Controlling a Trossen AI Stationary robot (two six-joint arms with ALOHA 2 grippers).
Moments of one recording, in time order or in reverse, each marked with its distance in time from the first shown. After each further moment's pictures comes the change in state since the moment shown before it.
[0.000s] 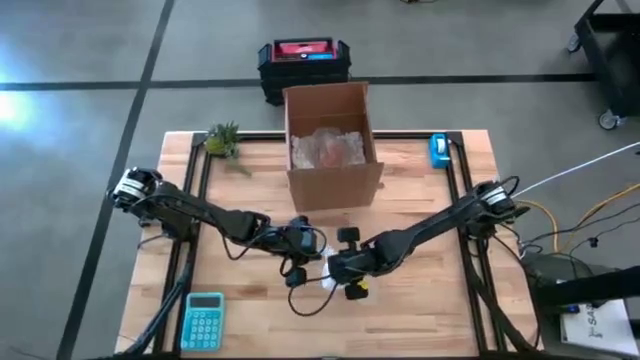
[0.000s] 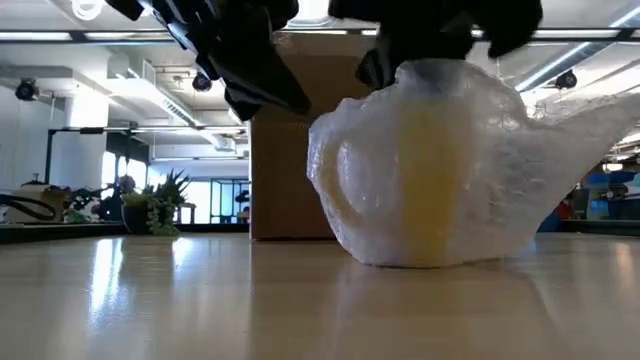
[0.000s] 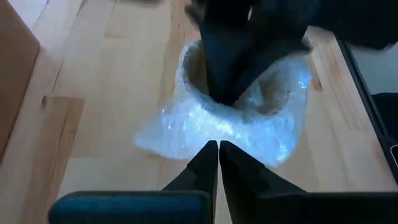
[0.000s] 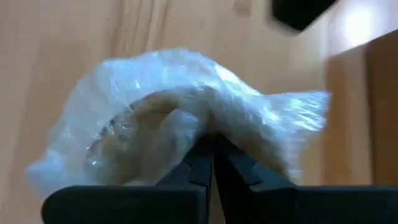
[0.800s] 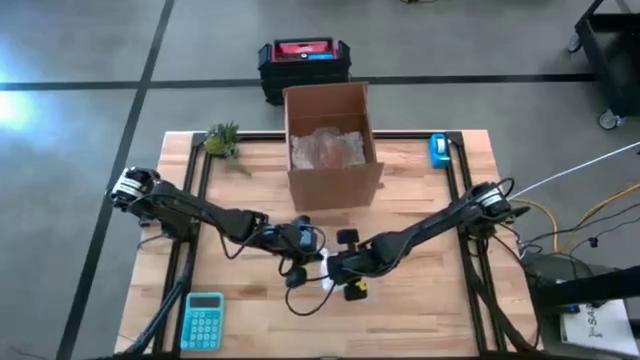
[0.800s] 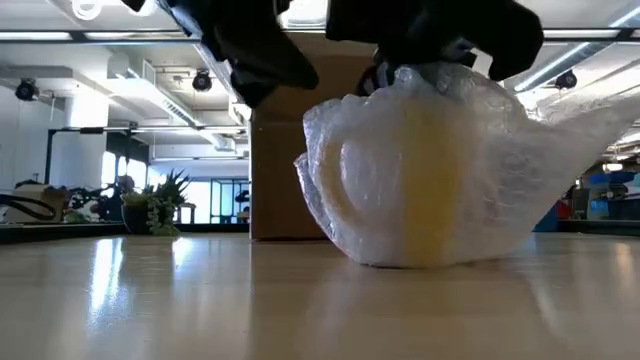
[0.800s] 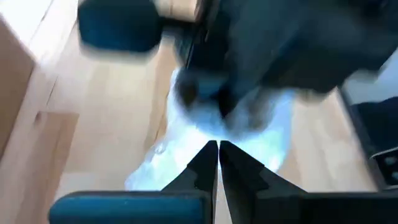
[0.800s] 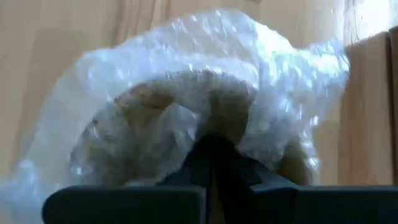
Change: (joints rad) left arm 0.000 -0.012 0.011 -0.024 0.011 0.001; right arm -0.005 -0.025 -0.007 -0.016 -0.031 0.003
